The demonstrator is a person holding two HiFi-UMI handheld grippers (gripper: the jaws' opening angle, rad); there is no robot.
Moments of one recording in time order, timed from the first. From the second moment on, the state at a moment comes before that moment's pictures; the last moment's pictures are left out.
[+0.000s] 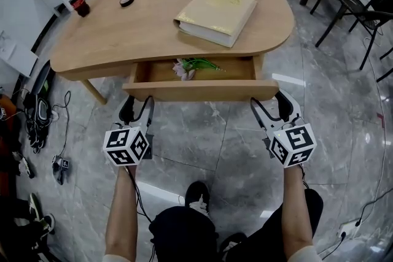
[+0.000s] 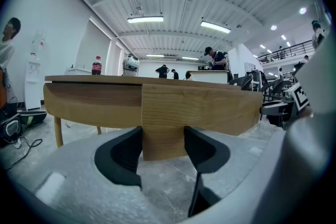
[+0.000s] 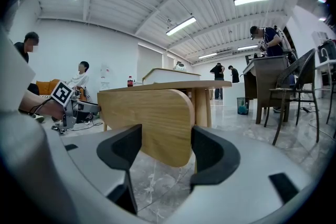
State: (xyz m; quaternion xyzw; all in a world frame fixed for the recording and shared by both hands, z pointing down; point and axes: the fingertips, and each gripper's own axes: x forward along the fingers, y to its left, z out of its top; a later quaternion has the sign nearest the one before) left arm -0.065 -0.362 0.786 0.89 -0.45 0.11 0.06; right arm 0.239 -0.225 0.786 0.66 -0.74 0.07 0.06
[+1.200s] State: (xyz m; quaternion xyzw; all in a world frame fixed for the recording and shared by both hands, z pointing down) left arm -0.085 -0.317 0.787 0.89 -0.45 0.11 0.07; right arm 0.218 -0.179 0.787 0.64 -0.76 0.08 0.06
